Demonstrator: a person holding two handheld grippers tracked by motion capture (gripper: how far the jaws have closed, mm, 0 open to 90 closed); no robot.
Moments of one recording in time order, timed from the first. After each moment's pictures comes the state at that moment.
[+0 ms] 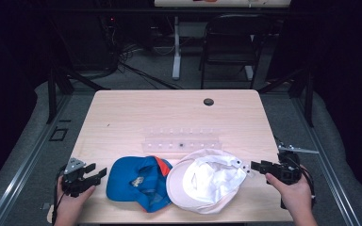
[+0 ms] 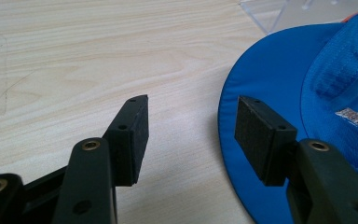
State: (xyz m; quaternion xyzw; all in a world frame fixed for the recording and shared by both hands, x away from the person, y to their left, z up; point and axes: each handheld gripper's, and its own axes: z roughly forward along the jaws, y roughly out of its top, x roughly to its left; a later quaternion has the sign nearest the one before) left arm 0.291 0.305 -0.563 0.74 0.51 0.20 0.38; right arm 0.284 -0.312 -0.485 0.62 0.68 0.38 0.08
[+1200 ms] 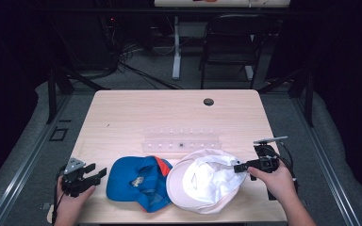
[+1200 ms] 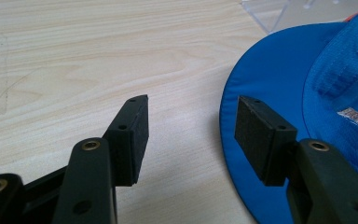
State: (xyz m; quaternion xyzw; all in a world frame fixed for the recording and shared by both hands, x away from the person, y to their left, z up) left arm 0.291 0.307 -0.563 0.74 0.51 0.20 0.38; right arm 0.327 -0.275 -0.501 0.63 0.72 0.29 -0.06
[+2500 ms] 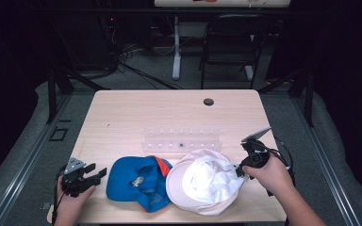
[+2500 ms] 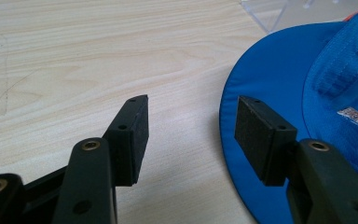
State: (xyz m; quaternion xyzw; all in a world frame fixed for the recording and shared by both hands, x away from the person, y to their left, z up) left arm 0.291 0.306 -0.563 0.75 0.51 0.20 0.38; right arm 0.335 -0.241 -0.475 0.64 0.75 0.15 -0.06
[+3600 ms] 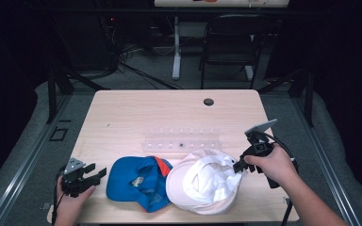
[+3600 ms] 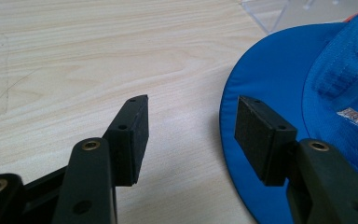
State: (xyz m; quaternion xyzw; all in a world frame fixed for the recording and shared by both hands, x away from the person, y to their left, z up) left arm 0.291 0.307 -0.563 0.74 0.51 0.20 0.38; right arm 0.345 -0.248 -0.446 0.66 0.71 0.17 -0.17
